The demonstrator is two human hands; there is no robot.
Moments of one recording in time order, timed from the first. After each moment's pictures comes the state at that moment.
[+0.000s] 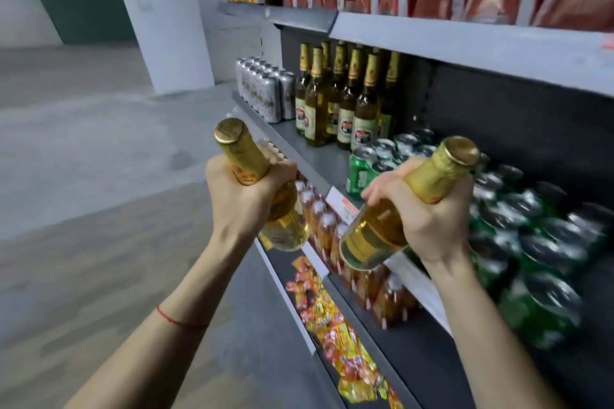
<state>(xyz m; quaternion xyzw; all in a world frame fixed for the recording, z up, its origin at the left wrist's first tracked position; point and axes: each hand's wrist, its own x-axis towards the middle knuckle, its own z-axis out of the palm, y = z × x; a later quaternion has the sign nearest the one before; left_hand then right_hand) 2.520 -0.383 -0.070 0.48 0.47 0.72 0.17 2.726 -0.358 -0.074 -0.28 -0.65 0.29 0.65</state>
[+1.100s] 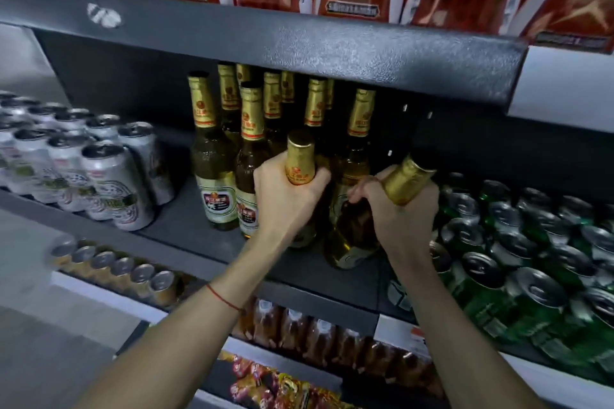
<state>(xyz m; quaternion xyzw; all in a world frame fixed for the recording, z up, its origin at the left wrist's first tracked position) 2.448 0.067 -0.102 0.69 0.31 0.57 0.34 2.560 -0.032 -0.095 -0.56 -0.42 0.05 0.71</state>
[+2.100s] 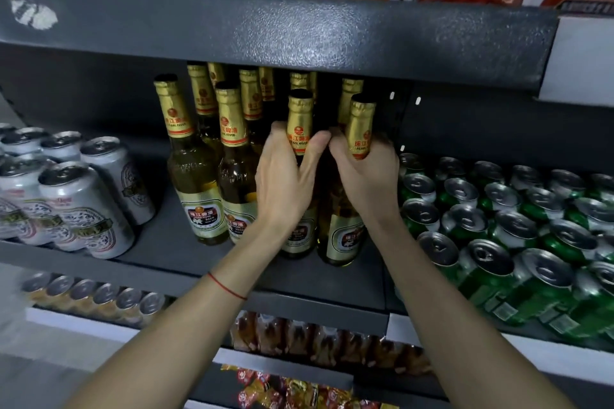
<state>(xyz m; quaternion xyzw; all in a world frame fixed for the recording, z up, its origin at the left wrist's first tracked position) 2.471 0.100 -0.098 0.76 0.31 0.49 0.30 2.565 0.026 -0.083 -0.66 -0.41 -0.01 0.63</state>
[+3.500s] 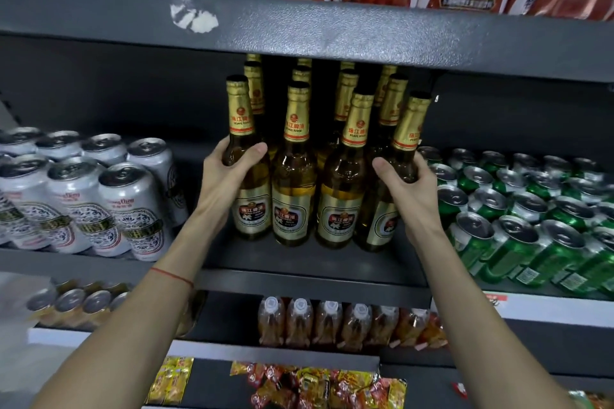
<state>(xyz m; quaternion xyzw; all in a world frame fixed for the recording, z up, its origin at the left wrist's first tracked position) 2.342 0.218 -0.119 0.62 0.27 0.40 0.61 2.534 0.014 -0.124 -0.65 -0.29 0.10 0.70</state>
